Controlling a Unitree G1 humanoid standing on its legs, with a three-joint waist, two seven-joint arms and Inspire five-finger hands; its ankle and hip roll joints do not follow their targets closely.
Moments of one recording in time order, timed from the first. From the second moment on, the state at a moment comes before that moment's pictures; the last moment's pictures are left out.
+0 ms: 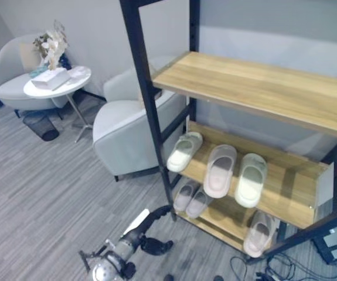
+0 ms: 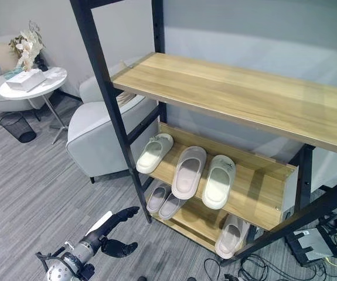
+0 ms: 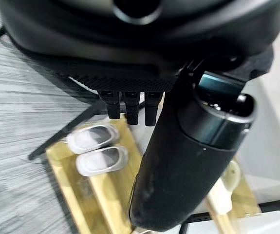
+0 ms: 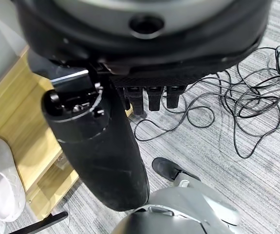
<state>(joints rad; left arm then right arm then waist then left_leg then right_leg) 0.25 0.57 -0.41 0.05 0.07 -0.23 -0.02 0.04 -0.28 0.24 1.26 0.12 -0.11 -0.13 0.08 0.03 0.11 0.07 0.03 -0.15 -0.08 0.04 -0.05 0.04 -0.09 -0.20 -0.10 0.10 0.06</state>
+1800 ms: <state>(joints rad) -0.48 0.51 -0.56 0.31 0.76 -0.05 0.53 0.11 -0.24 0.26 1.26 0.16 -0.13 -0.15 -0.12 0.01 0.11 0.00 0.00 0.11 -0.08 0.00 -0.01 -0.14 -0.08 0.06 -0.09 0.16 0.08</state>
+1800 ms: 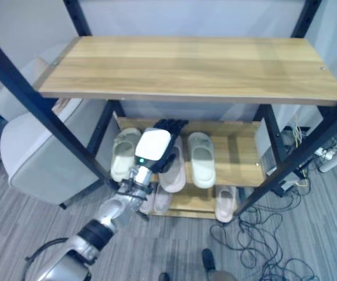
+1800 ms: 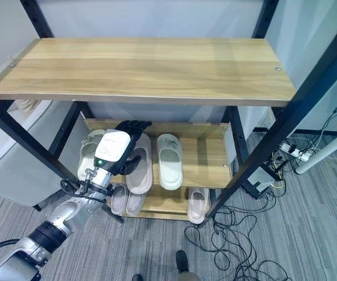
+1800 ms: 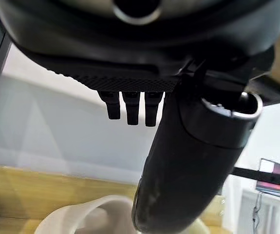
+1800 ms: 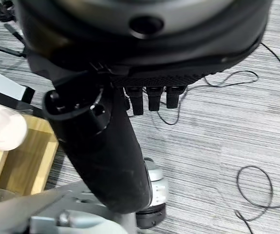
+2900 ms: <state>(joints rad) -0.69 0.58 -0.54 0.39 0.75 0.02 0.62 -0.04 -0.24 0.30 1.22 0.16 -0.17 -0.18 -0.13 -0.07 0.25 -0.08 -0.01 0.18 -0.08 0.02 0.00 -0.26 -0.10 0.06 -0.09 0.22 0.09</state>
